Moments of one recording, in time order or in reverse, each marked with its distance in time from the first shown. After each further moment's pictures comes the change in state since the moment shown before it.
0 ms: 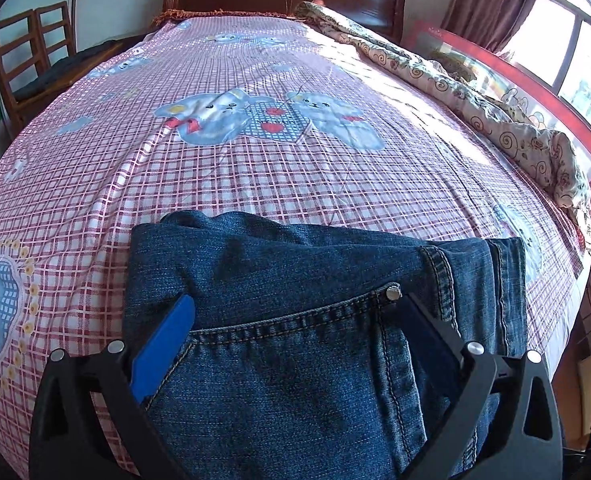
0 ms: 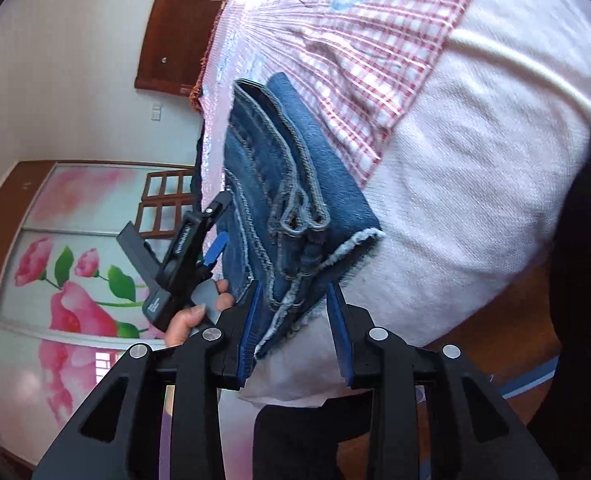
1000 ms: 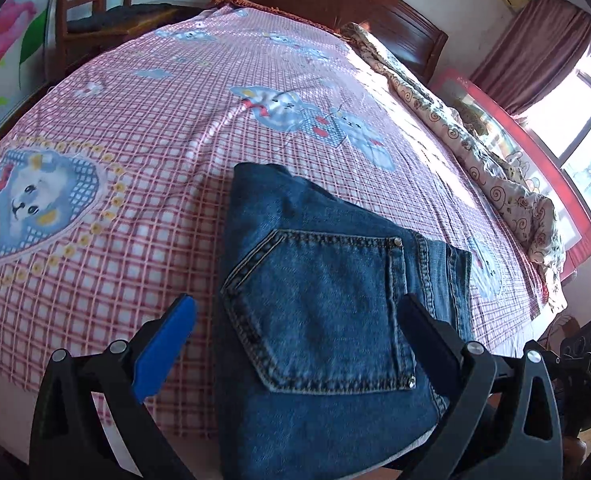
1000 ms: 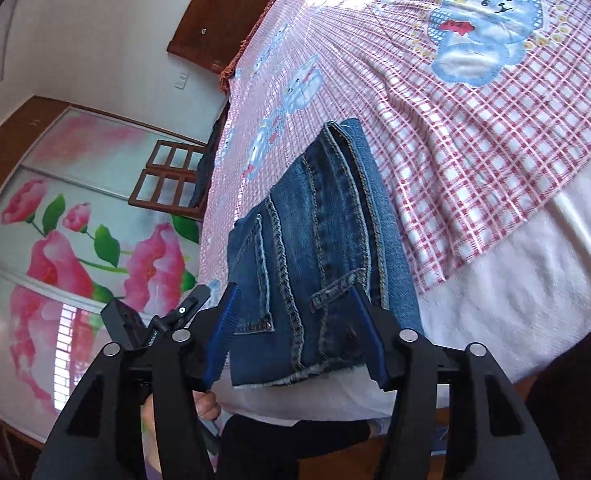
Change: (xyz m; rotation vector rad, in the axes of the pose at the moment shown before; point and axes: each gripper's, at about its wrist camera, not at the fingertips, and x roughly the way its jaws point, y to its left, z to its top) left arm -0.087 0.055 -0.061 -0.283 -0.017 -0.063; right arm 0.017 0.027 0.054 -0.195 0.034 -0.062
